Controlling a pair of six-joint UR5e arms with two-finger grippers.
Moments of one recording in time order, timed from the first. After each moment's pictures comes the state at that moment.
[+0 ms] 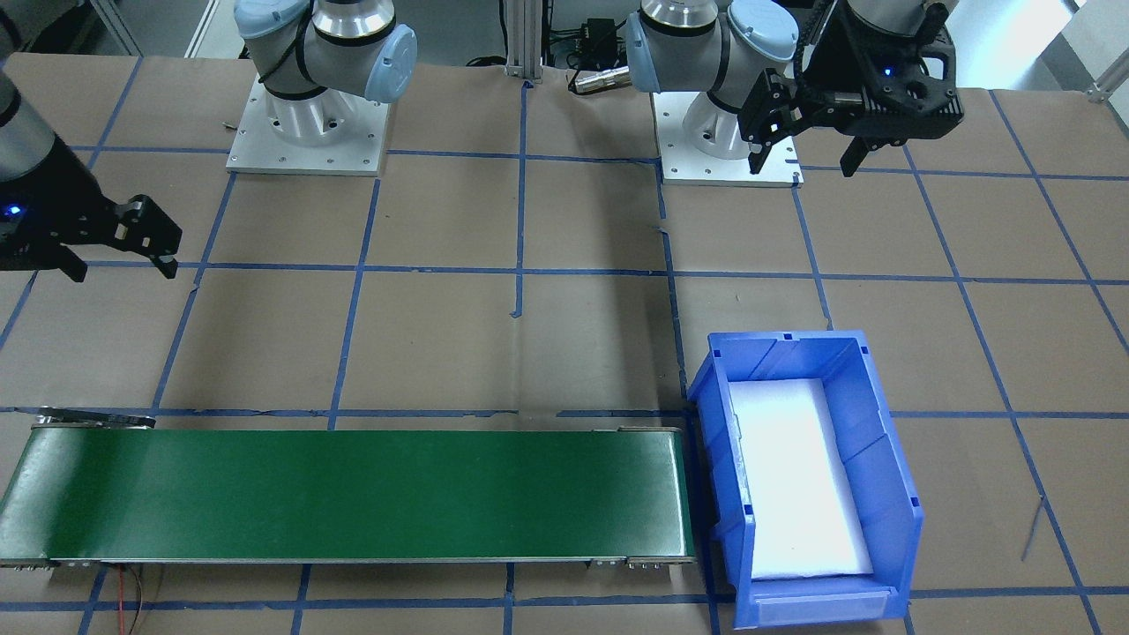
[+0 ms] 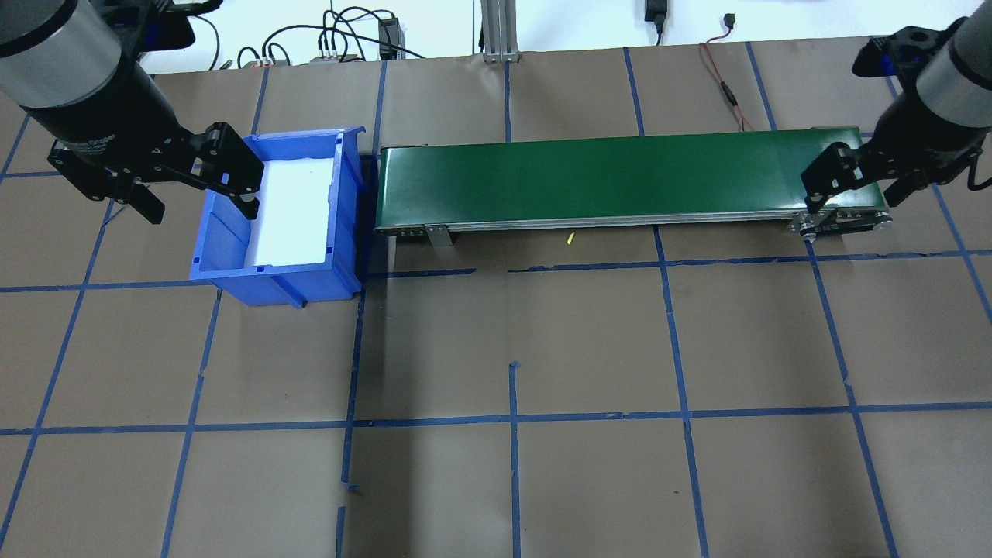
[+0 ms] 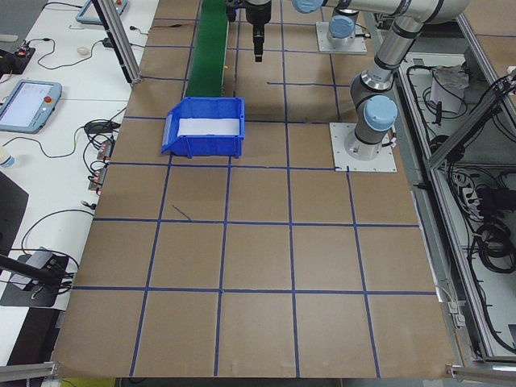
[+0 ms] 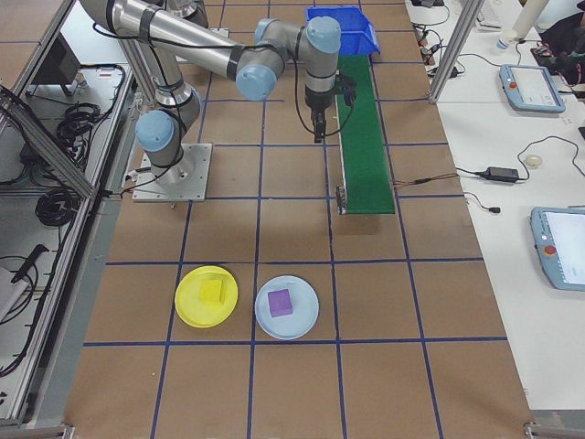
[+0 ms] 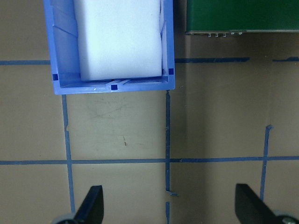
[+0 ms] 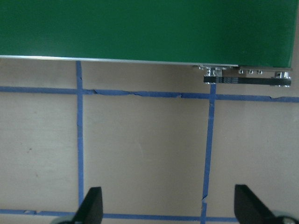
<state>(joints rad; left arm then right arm) -1.50 -1.47 -1.55 -1.72 1.57 0.07 1.30 -1.61 1.75 -1.74 -1.56 -0.31</state>
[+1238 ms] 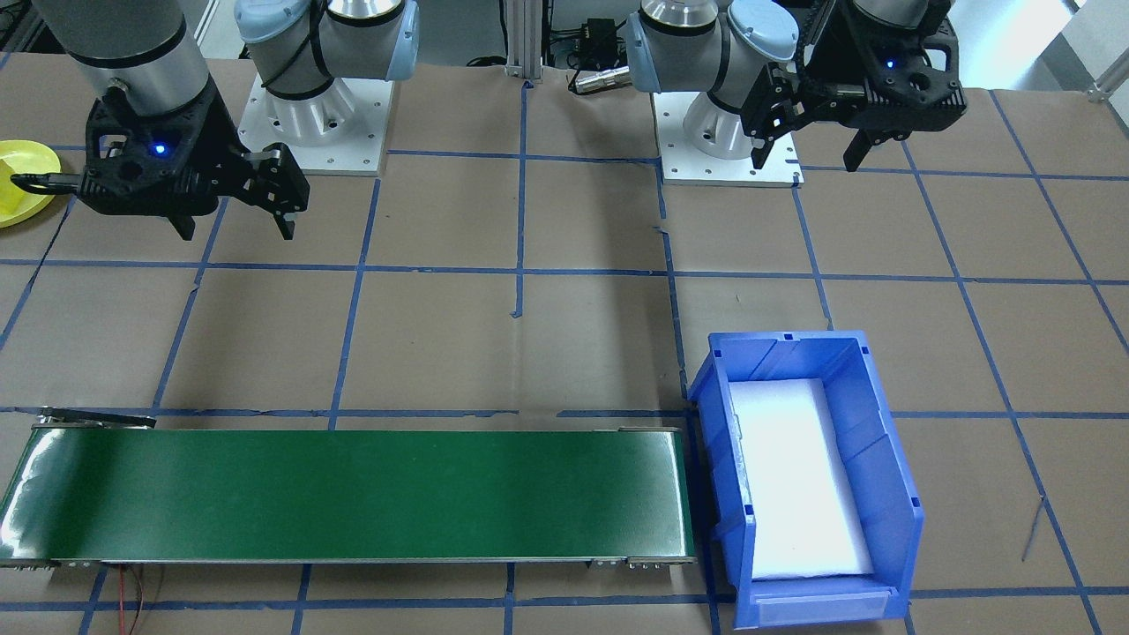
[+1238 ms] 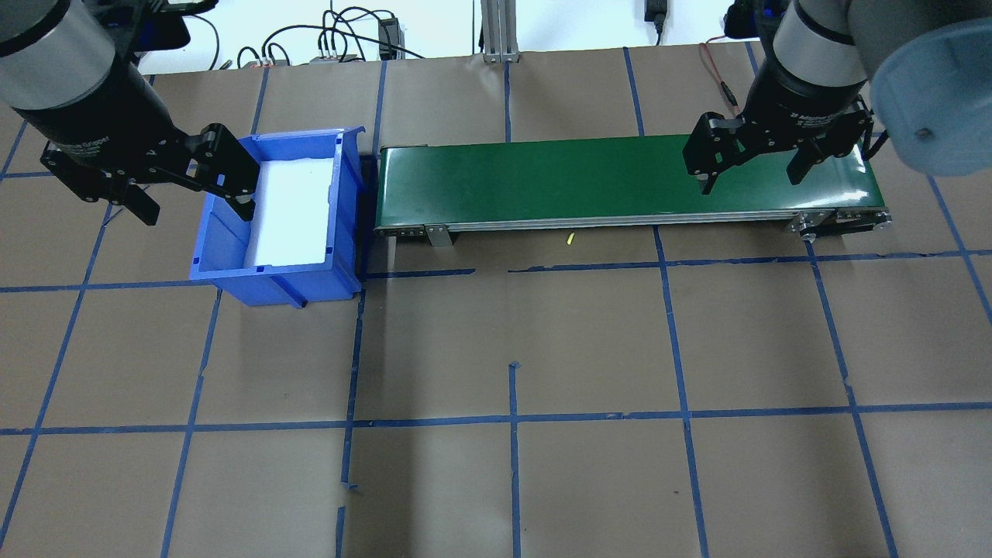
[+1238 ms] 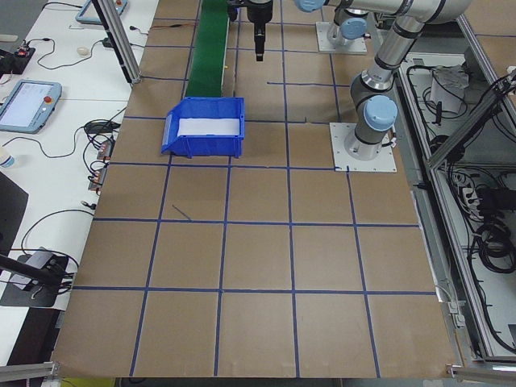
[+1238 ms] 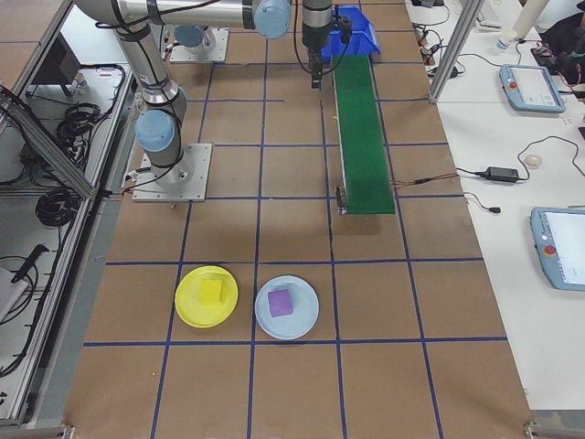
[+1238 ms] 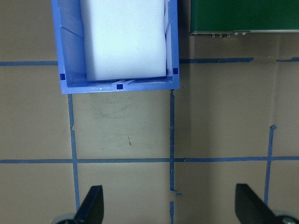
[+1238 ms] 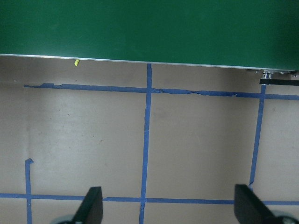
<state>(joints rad) -1.50 -1.46 -1.56 -1.72 1.58 0.07 1.56 -1.58 1.62 -1.64 -1.60 -0.07</state>
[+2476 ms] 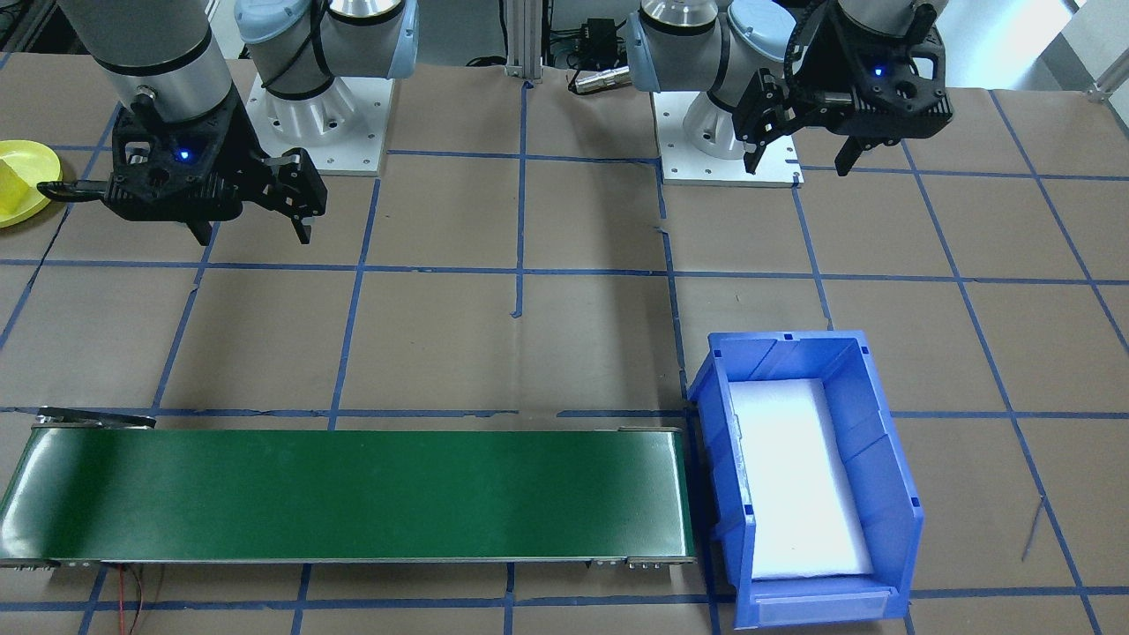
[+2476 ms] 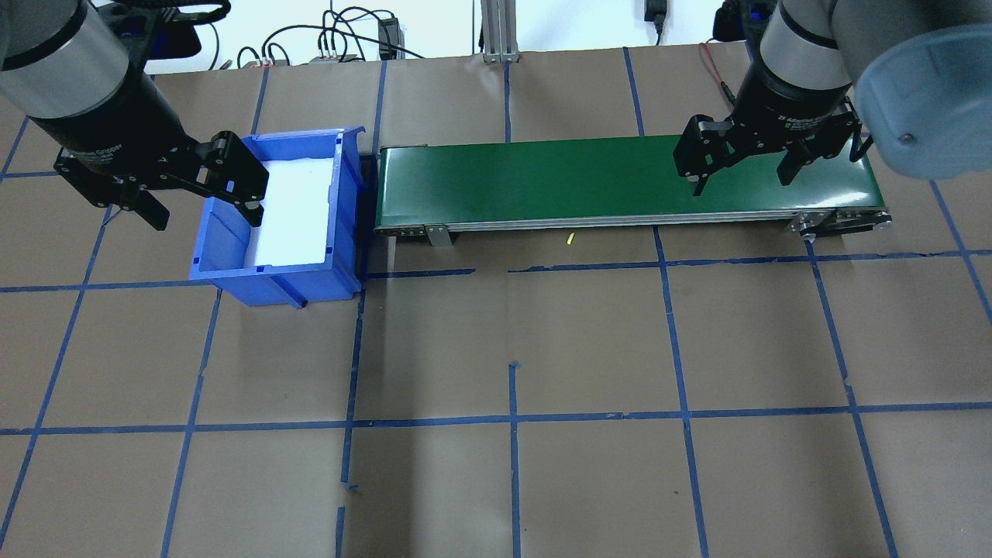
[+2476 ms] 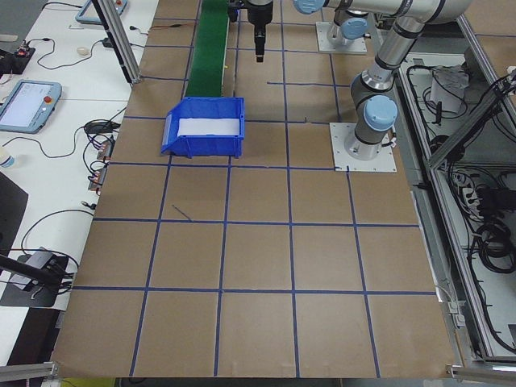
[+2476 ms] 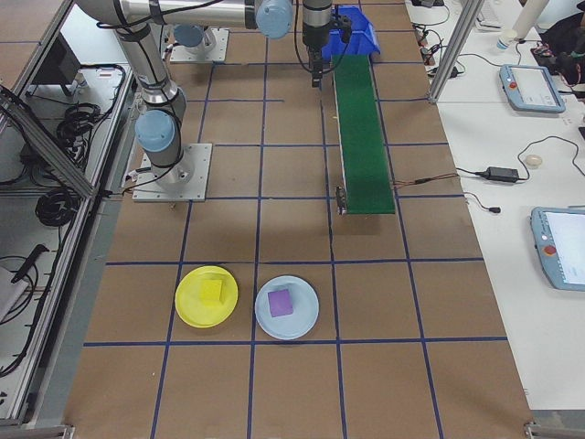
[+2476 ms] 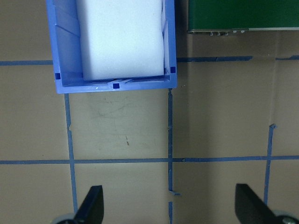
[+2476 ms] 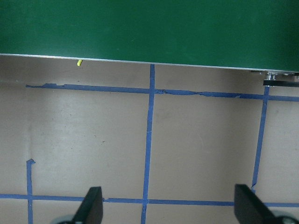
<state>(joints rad) -1.51 -1.46 -1.57 -1.71 1.58 0.07 1.57 -1.58 1.63 -1.64 -1.60 -0.07</state>
